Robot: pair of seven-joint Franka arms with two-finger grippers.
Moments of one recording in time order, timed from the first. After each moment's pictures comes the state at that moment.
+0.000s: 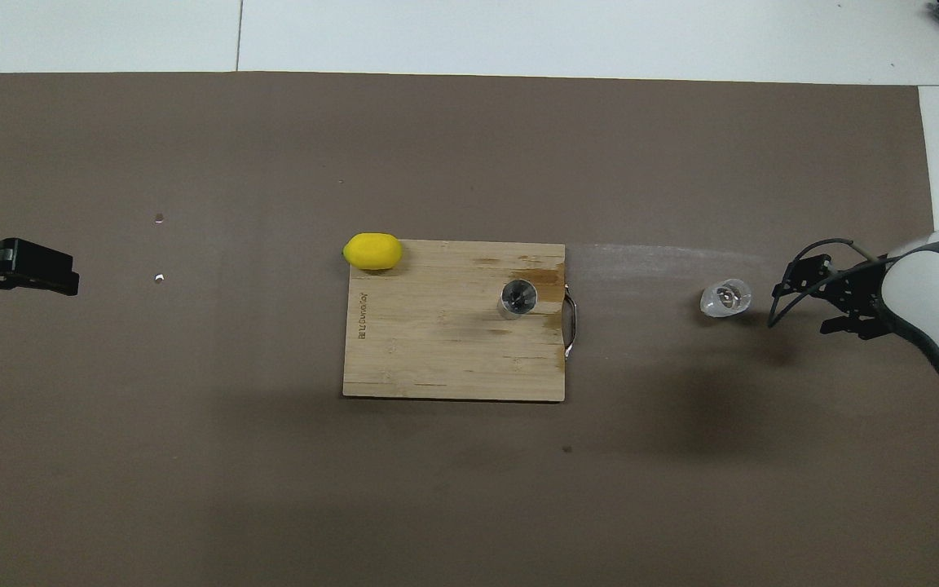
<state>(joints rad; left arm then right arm) 0.09 -0.05 -0.13 -1.62 -0.01 1.53 -0.01 -0.27 0.22 0.05 -2.01 0.22 2.06 0.21</state>
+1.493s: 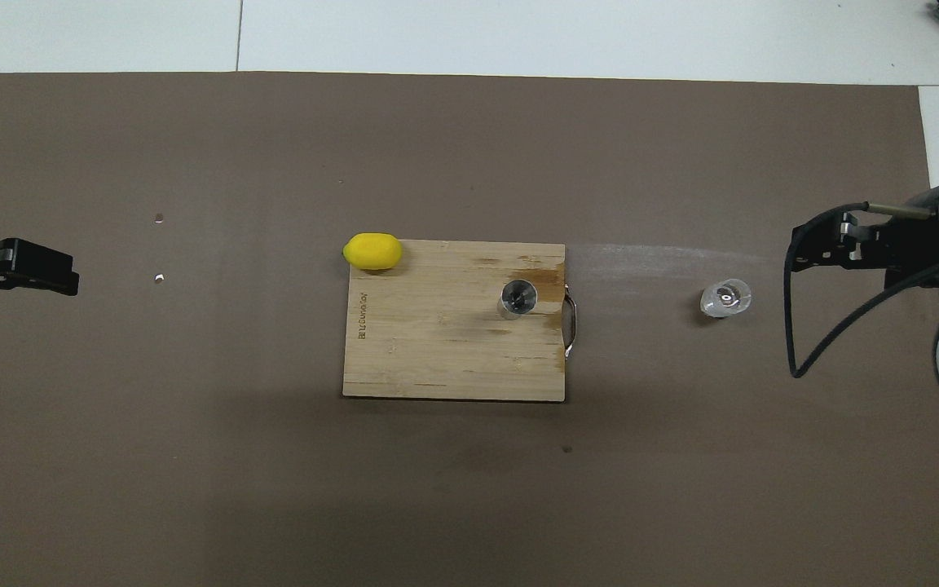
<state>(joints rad) 0.09 -0.05 -0.13 -1.62 -0.01 1.53 -0.01 0.04 -0.01 0.06 -1.60 -0.02 1.57 0.33</state>
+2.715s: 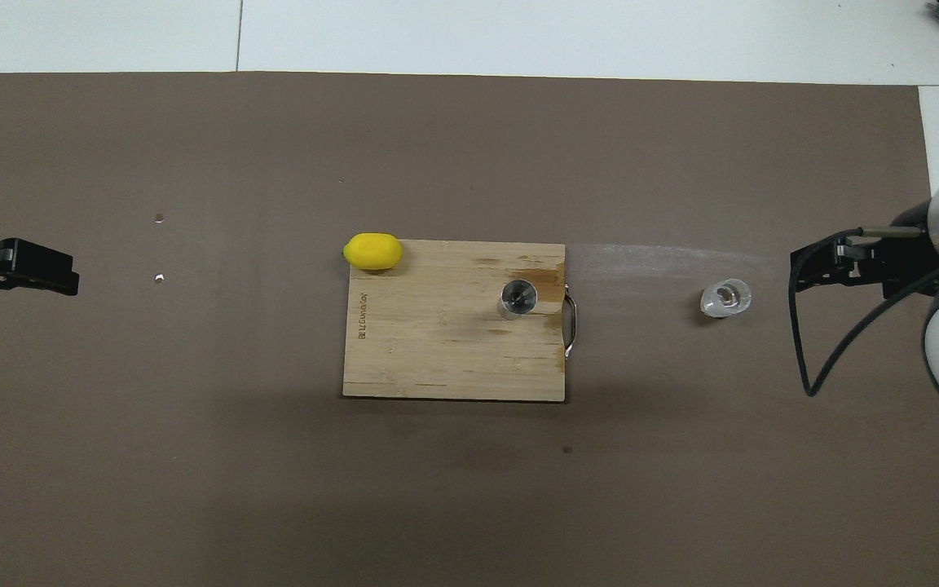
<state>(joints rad) 0.09 -0.05 -0.13 -1.62 -0.01 1.53 -0.01 0.00 -0.01 0.06 -1.65 -0.02 1.57 0.16</state>
